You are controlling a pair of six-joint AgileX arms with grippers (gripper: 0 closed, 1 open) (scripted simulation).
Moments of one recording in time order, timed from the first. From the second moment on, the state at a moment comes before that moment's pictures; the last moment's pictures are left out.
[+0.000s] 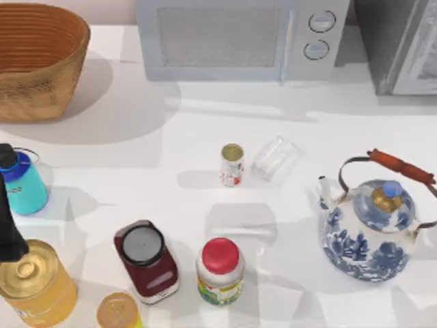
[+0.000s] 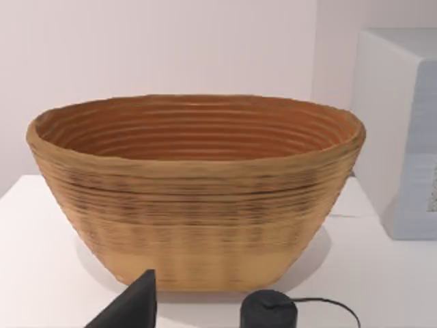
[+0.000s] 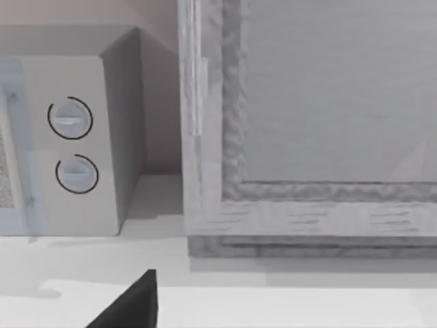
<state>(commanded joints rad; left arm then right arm) 0.00 0.00 0.00 0.00 0.00 0.00 0.00 0.00 0.00 0.00 0.00 0.00</state>
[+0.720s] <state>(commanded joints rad) 0.00 0.26 0.10 0.29 -0.06 -0.01 0.00 0.00 0.00 0.00 0.00 0.00</state>
